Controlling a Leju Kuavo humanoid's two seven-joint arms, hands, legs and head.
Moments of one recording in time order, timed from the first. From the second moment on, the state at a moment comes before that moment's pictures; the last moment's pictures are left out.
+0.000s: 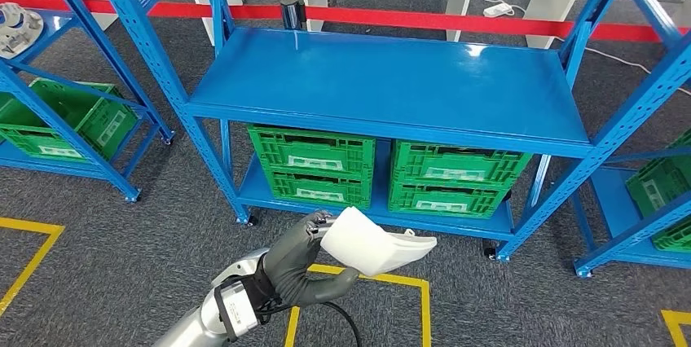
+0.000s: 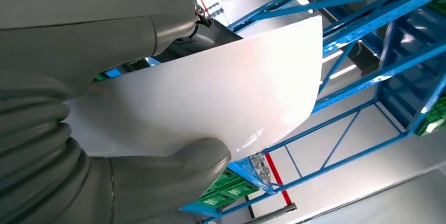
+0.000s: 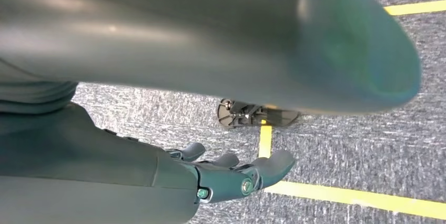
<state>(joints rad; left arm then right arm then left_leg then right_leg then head) -0.26 0.01 -0.70 -1.58 -0.07 -0.14 -0.70 -0.06 0.00 0.65 -0.16 -0.62 -0.01 -0.27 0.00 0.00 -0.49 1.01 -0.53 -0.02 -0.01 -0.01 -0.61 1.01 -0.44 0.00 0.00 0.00</state>
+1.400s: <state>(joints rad) -0.28 0.01 -0.72 -1.61 -0.08 -0.15 -0.70 -0.05 -0.03 0.60 -0.16 -0.73 -0.01 -0.25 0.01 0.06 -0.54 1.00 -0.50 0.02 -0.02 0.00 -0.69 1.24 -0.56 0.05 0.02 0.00</state>
